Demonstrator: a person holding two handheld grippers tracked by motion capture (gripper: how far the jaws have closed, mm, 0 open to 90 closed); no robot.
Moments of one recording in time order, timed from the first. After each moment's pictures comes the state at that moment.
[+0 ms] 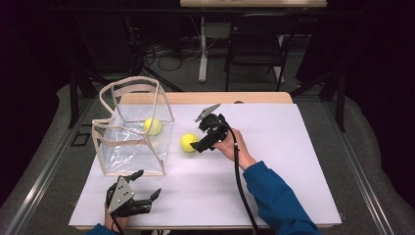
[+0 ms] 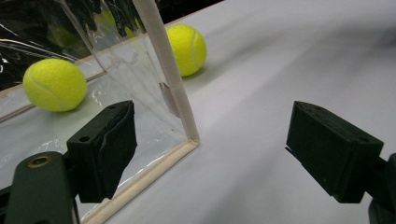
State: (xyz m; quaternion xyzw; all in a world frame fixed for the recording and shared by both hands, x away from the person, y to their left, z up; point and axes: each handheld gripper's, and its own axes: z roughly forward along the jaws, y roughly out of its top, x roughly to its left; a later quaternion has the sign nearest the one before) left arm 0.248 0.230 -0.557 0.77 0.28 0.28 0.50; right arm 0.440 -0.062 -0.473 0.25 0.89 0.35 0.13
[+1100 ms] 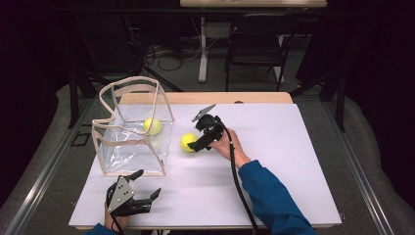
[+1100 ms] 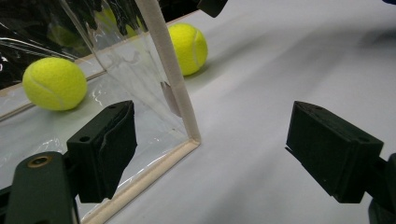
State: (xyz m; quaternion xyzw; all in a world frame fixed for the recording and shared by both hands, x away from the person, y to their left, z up) left arm 0.249 0.231 -0.557 0.77 0.28 0.28 0.50; right arm 0.457 -0.051 -0.494 0.26 0.90 0.34 0.10
